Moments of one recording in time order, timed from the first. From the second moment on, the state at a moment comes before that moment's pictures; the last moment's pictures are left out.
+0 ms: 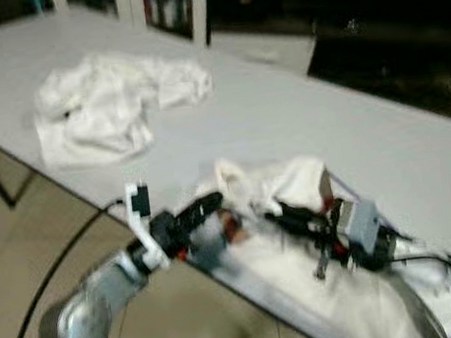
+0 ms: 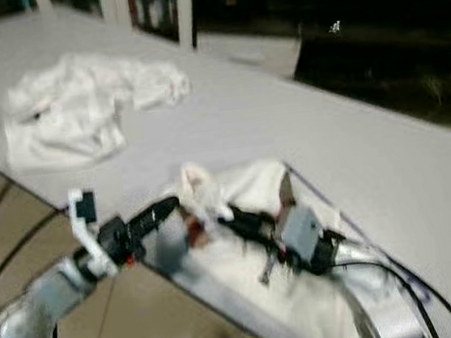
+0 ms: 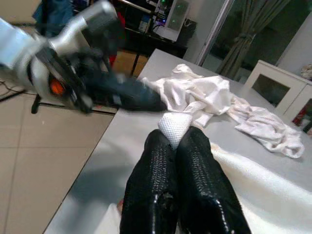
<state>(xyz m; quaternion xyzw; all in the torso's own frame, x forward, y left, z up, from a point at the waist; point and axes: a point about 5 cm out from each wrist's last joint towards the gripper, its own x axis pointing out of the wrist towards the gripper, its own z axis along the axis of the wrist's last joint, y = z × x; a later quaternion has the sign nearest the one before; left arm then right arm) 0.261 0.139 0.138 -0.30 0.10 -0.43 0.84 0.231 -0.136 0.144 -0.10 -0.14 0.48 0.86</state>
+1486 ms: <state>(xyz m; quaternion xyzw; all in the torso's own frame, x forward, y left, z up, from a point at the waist) 0.276 0.108 0.086 -0.31 0.17 -0.40 0.84 0.251 -0.154 0.154 -0.05 -0.11 0.41 0.91</state>
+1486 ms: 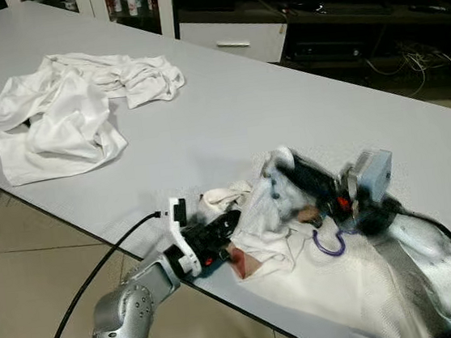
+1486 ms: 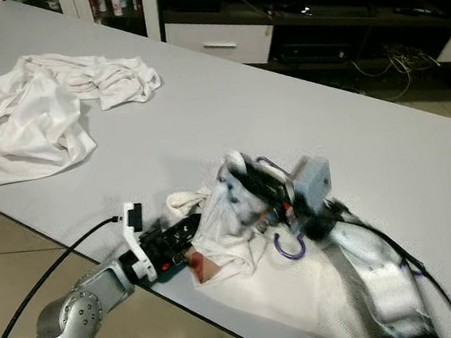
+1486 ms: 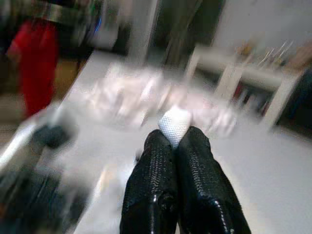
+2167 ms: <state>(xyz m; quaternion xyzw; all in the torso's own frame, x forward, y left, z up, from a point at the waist) 0.278 0.108 0.085 -0.28 0.17 -0.40 0.85 0.255 -0.187 0.162 -0.14 -0.03 0.39 0.91</state>
